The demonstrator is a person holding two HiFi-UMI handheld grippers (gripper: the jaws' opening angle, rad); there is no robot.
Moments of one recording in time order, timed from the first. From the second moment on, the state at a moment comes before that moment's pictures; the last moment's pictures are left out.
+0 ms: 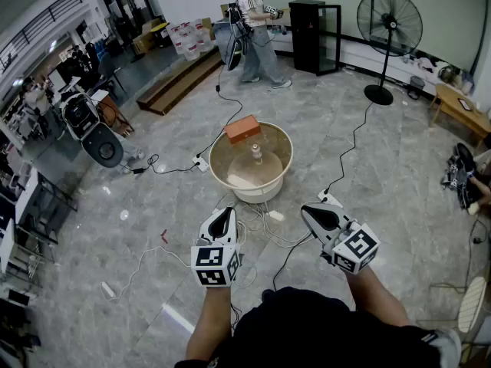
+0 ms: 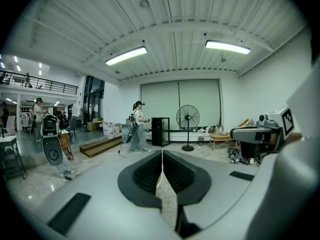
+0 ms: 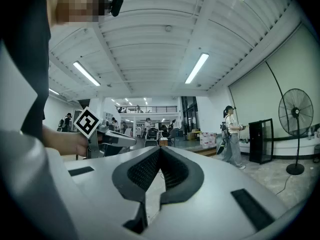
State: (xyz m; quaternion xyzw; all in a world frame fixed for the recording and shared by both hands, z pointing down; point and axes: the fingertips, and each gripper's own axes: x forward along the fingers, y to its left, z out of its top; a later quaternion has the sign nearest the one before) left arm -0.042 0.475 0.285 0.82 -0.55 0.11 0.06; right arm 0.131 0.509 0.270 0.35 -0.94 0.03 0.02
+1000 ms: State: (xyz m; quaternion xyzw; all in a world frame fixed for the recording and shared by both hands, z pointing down) left arm -0.143 0.453 0.317 0.83 -0.54 0.11 0.09; right arm 0.015 0.485 0.308 0.33 -0.94 0.09 0.06
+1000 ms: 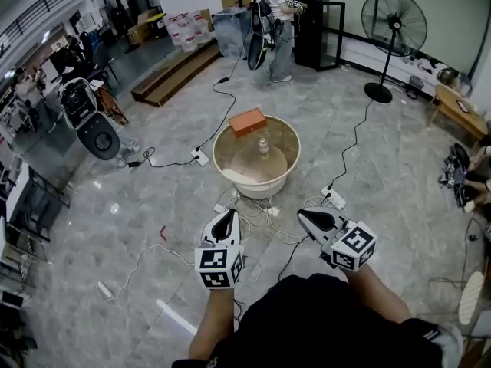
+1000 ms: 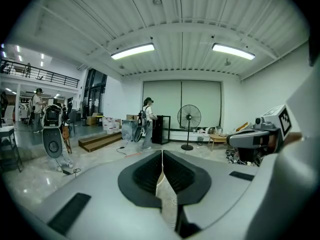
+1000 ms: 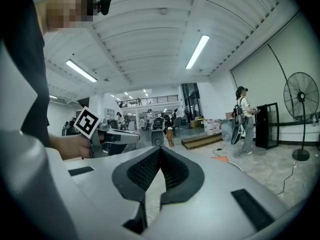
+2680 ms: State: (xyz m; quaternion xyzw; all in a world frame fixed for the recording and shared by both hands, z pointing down) left arm -0.045 0.137 0.330 0.75 -0.63 0.13 0.13; right arm 0.178 0.151 0.366 0.27 -0.95 0.15 0.10
